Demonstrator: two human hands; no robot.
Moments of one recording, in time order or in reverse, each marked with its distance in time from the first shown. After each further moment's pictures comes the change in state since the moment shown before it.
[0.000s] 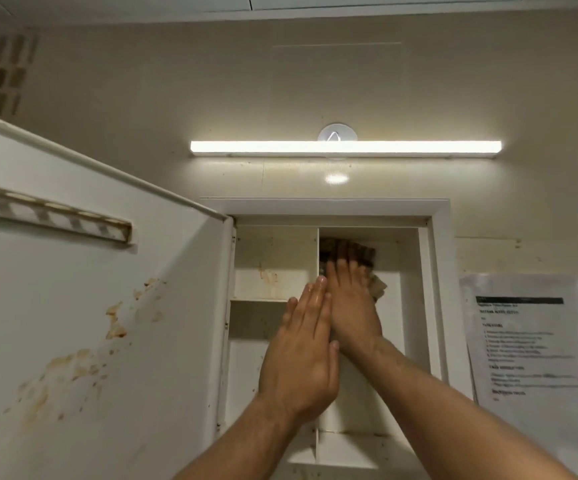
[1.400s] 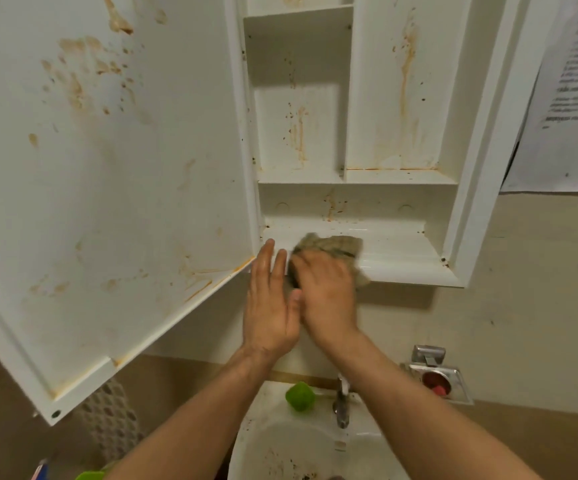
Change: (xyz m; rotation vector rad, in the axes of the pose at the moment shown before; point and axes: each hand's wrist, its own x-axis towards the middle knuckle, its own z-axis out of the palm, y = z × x) left_hand -0.320 0.017 0.009 -0.389 -0.145 -0.442; right_hand -0.340 -0.116 0.084 0.465 -0.086 -0.104
